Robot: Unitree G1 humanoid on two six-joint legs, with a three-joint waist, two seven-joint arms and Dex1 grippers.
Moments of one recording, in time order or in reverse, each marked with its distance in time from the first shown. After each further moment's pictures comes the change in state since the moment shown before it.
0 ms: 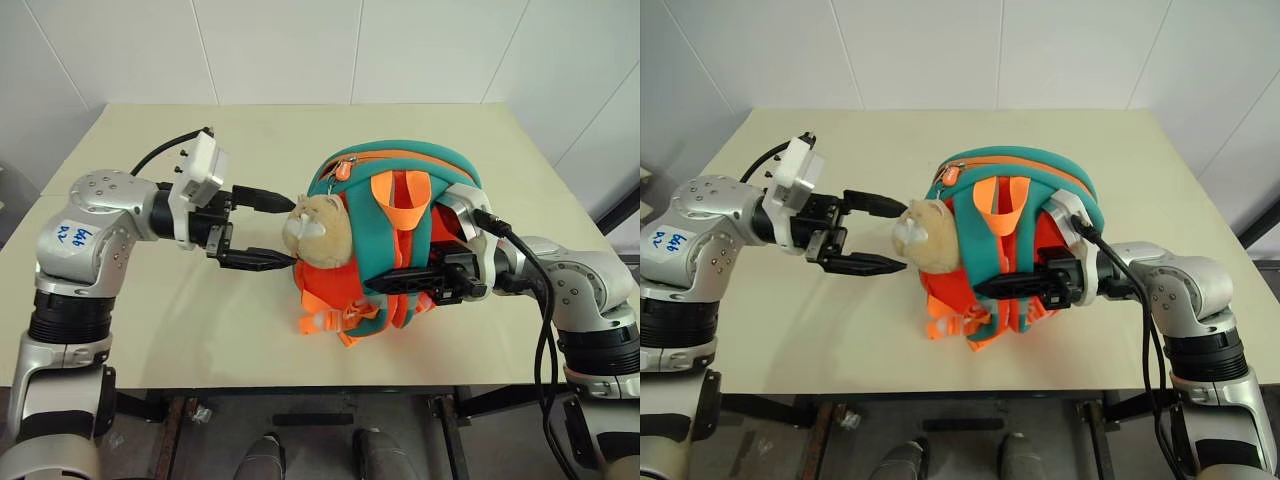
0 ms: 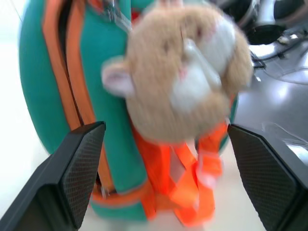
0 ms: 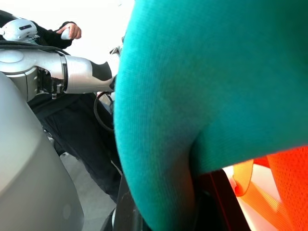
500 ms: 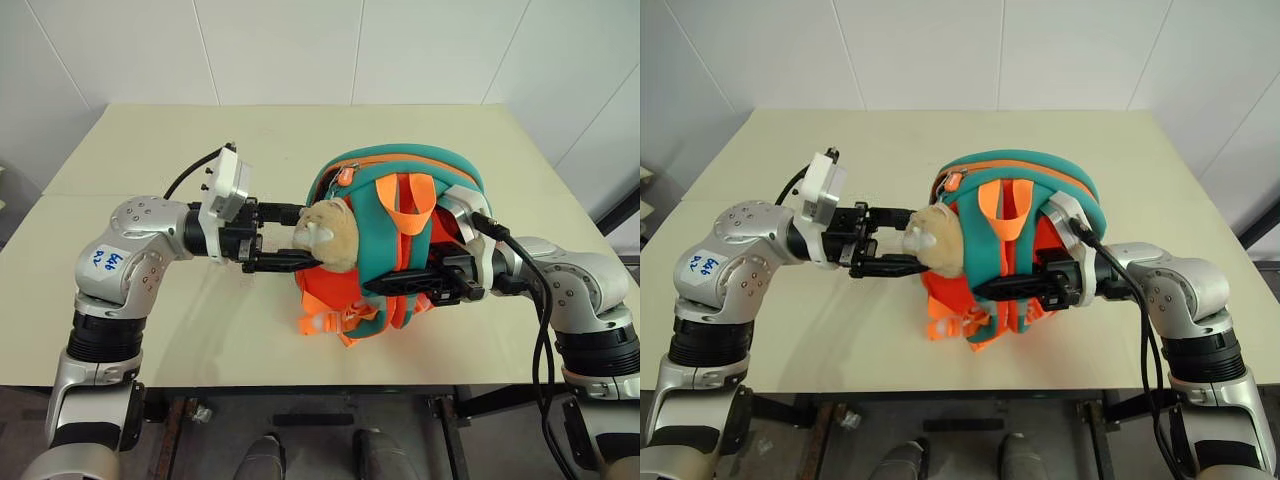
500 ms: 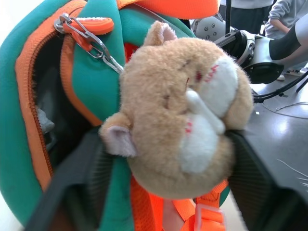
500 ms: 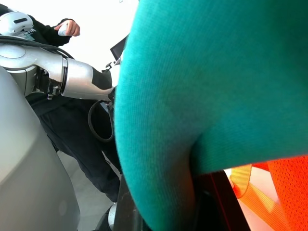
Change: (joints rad) left arm 0.069 -0.087 0.020 -0.072 -0.056 0.005 0.090; right arm 0.005 0.004 0.003 -0.001 -0.020 -0.034 0.011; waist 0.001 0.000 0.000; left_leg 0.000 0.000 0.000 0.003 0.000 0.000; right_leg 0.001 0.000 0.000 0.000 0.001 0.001
